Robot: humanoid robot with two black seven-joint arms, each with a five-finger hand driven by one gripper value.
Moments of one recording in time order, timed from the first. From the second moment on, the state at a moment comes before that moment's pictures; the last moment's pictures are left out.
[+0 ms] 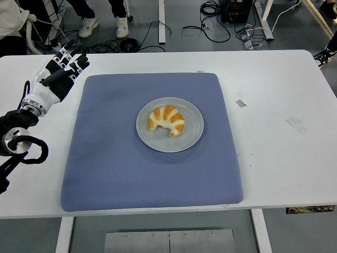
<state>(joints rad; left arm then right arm) -0.65 0.44 -0.77 -0.99 0.08 -0.16 -0.29 -0.08 0.00 0.10 0.12 -0.10 -0.09 0.22</state>
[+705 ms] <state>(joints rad) -0.66 0.42 -0.73 -0.99 0.08 -0.11 -0.28 -0.08 0.00 0.10 0.12 -0.10 -0.09 0.22</state>
